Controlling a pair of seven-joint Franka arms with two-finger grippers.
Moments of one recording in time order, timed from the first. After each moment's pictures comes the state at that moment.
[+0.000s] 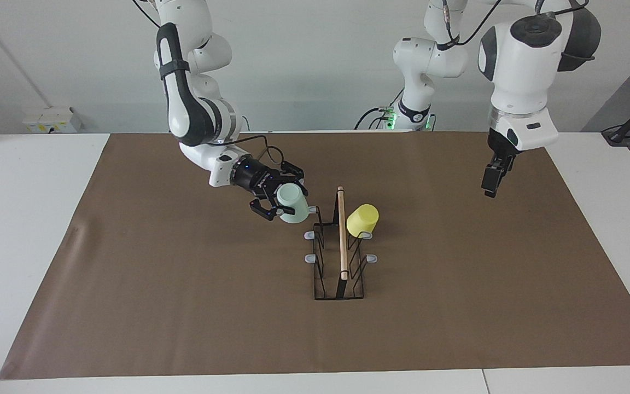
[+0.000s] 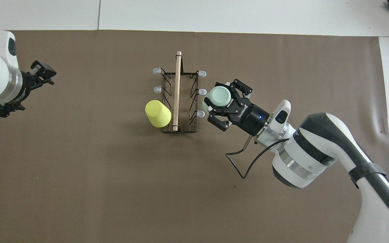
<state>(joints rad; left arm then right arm) -0.39 0.01 0.24 -1.74 0.17 1.85 -0.84 0.36 0.14 0.02 -2.17 2.37 2.25 -2.44</state>
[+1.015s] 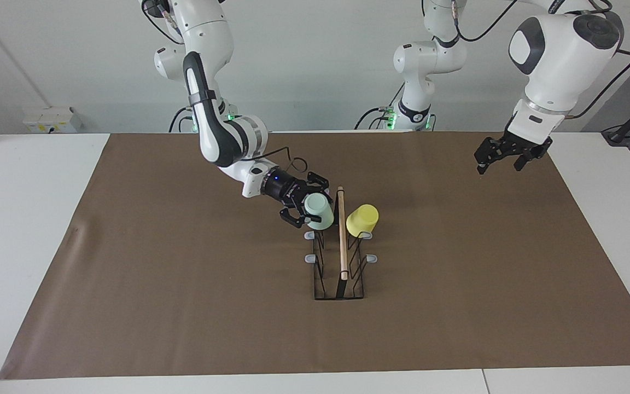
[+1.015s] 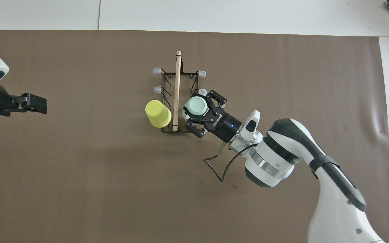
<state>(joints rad) 0.02 -0.03 -0.08 -1.73 0.01 1.71 -0.07 0.45 0.27 0.01 -2.14 2.53 2.20 -2.56</state>
